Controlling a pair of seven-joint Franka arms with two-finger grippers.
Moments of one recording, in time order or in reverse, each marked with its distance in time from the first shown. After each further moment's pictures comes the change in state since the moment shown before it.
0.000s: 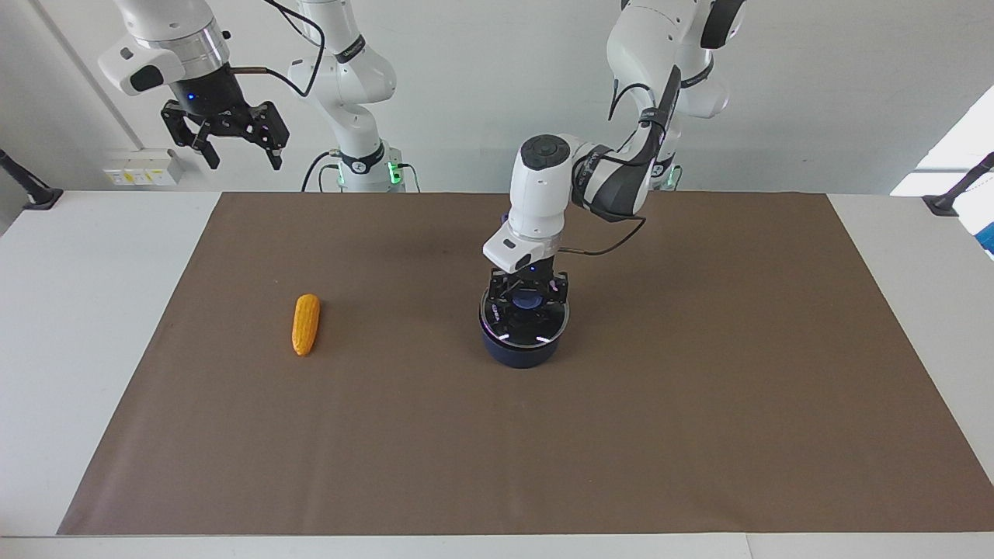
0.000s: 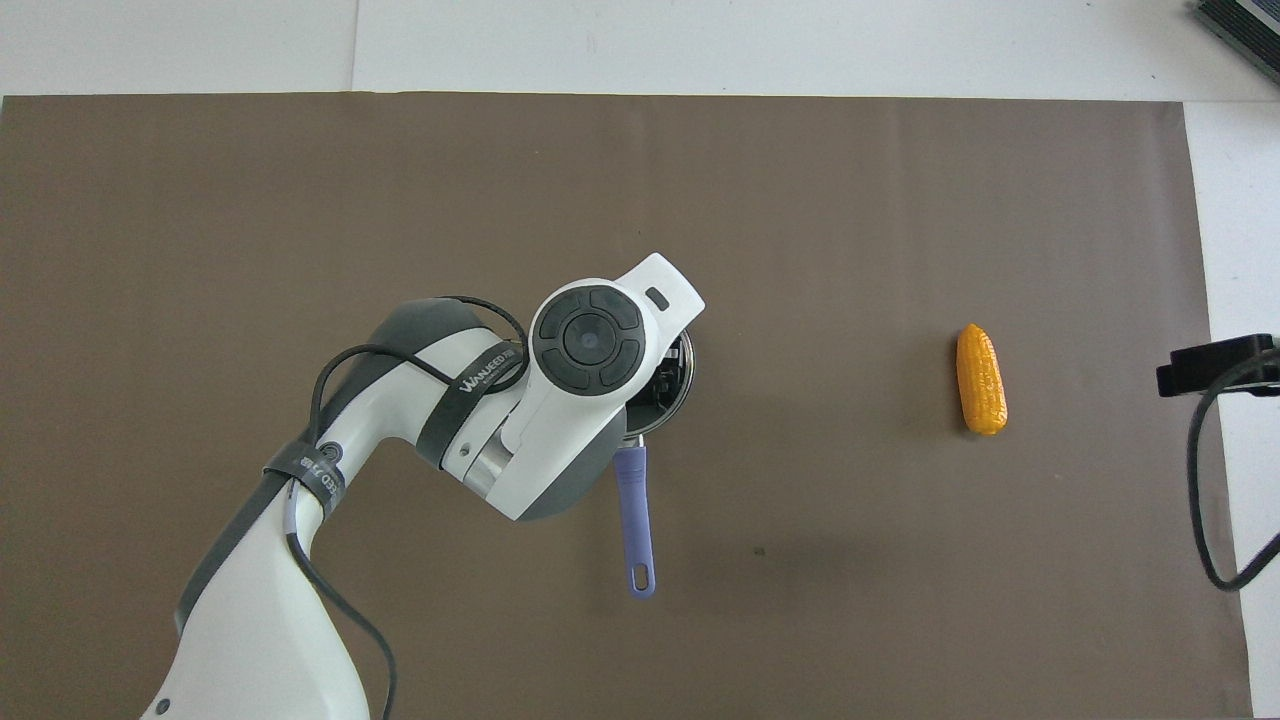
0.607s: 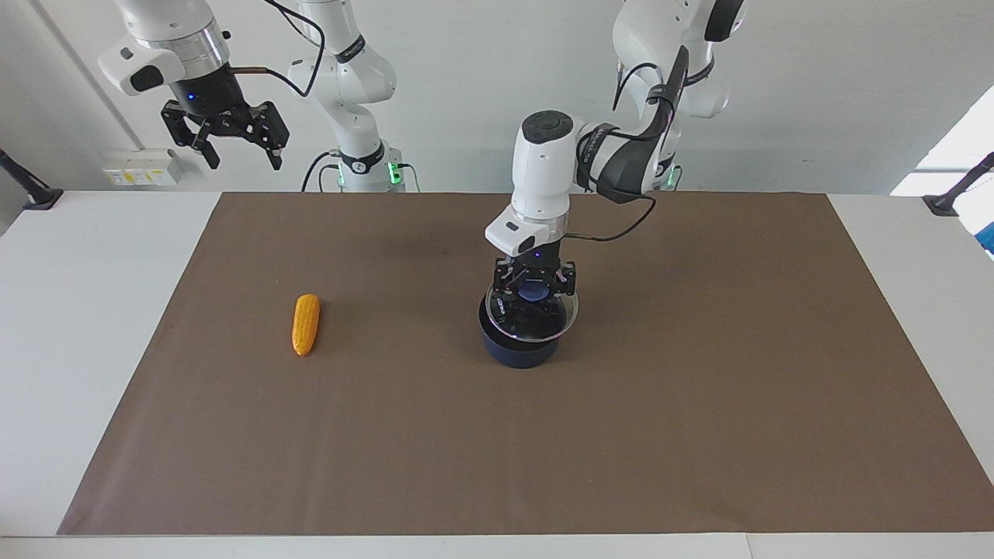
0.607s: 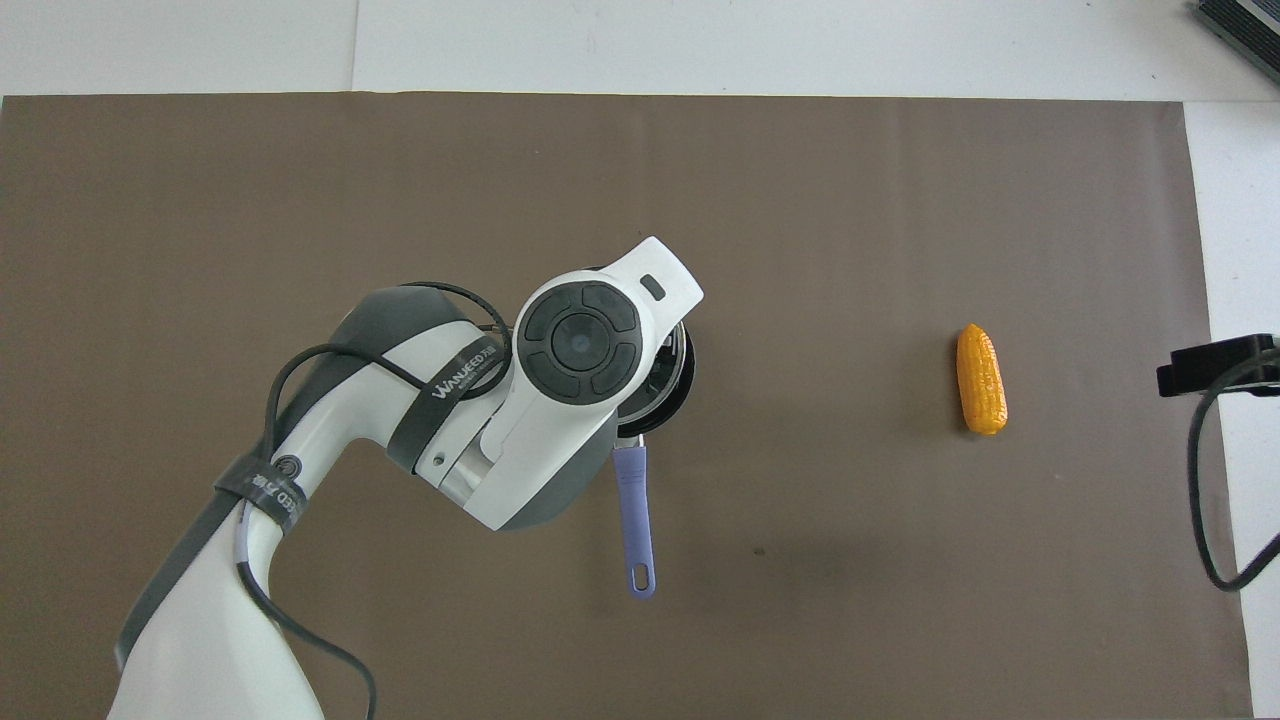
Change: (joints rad) left arm 0.007 -0.061 0.008 0.023 0.048 -0.047 -0.001; right arm 0.000 0.000 0.000 0.000 0.000 0.000 0.000
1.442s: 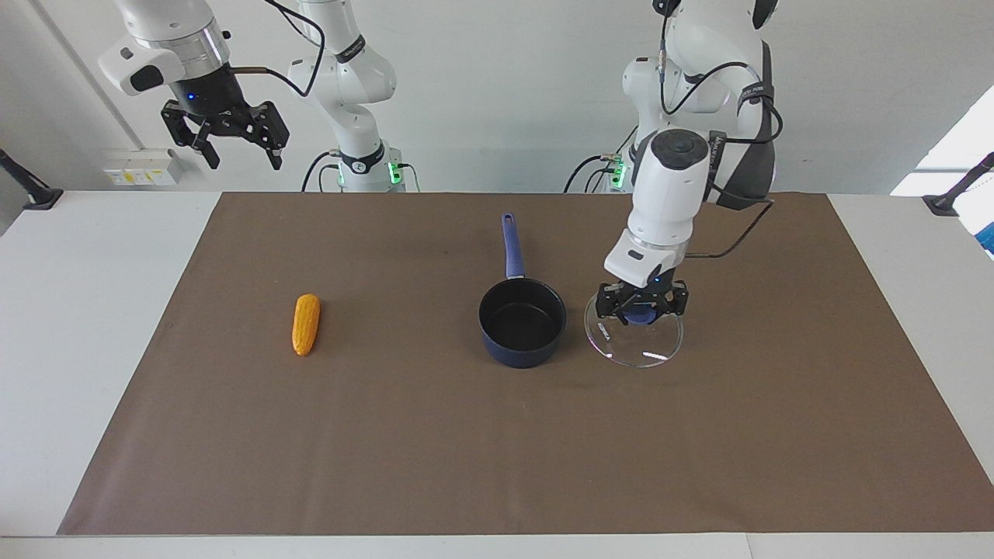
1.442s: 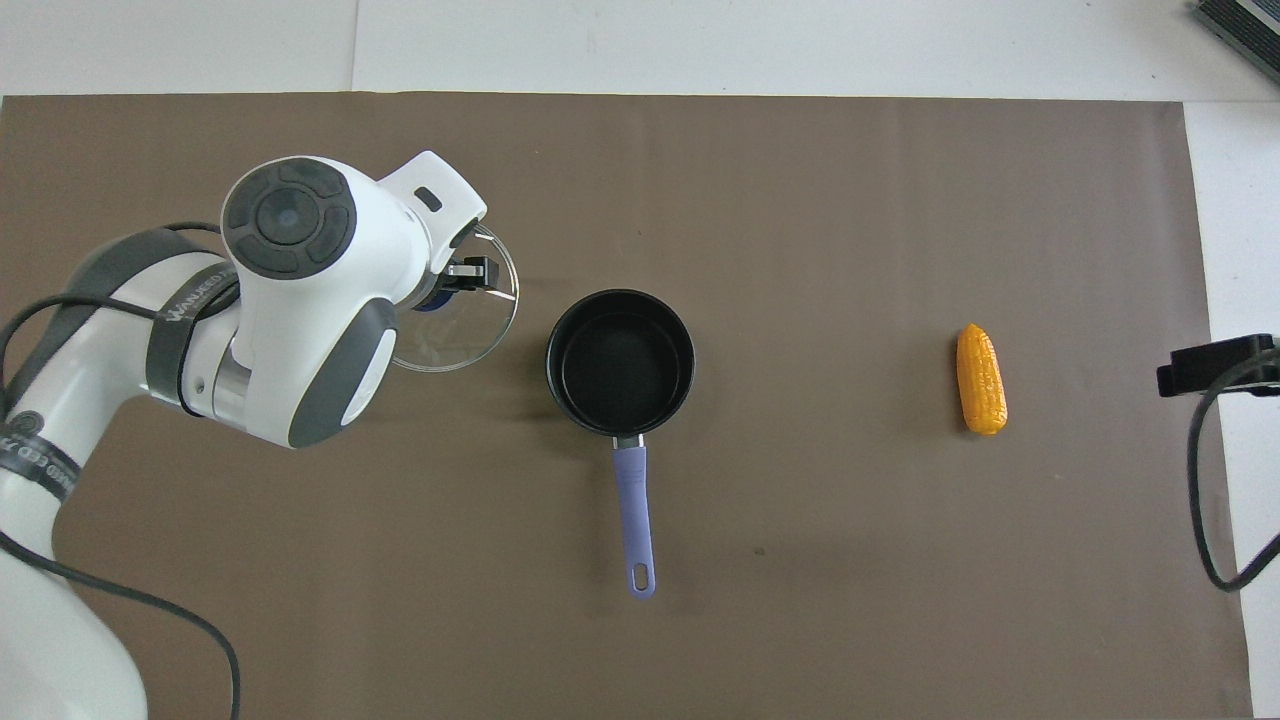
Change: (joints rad) left arm 0.295 -0.058 0.009 -0.081 -0.036 -0.008 0.268; right arm 0.000 0.000 0.000 0.000 0.000 0.000 0.000
